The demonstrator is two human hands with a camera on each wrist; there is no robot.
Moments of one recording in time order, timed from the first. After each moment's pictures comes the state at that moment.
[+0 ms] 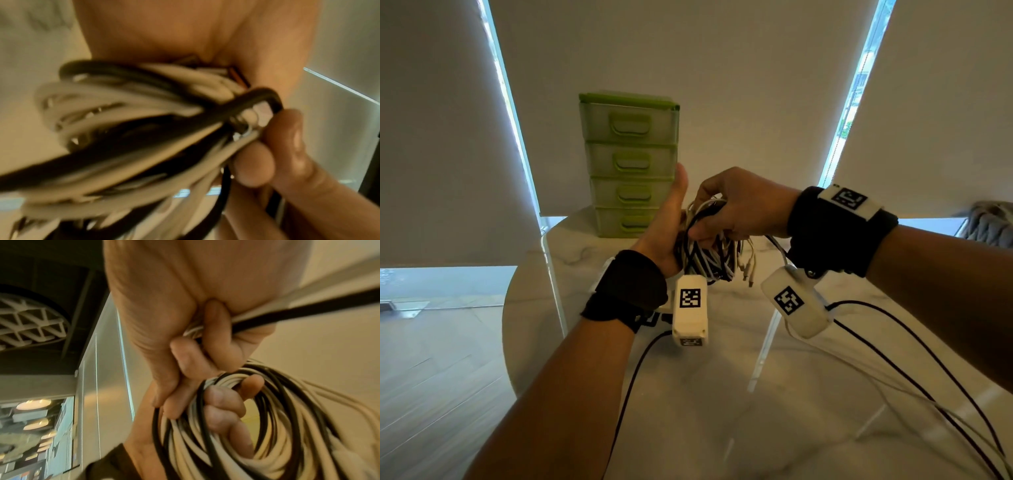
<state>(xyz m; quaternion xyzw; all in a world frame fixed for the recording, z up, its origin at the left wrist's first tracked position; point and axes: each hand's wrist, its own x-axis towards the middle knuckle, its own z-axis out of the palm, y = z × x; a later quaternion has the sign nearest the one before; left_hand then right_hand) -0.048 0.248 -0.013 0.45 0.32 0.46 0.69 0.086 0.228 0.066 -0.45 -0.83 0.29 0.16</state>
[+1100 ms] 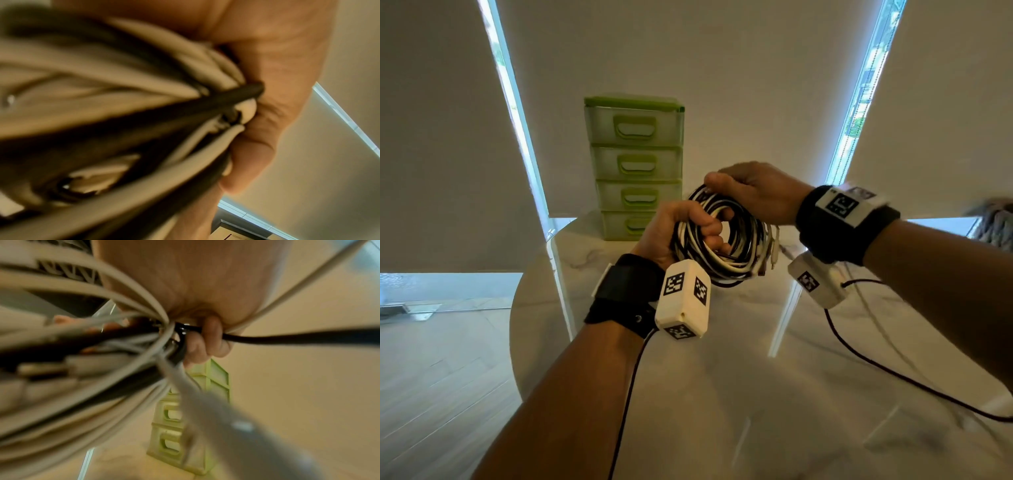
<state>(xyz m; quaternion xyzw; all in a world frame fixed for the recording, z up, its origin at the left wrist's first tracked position) -0.055 0.236 -0.008 0.43 0.18 0.45 0.76 0.102 0.271 0.060 -0.42 -0.88 0.12 0.21</state>
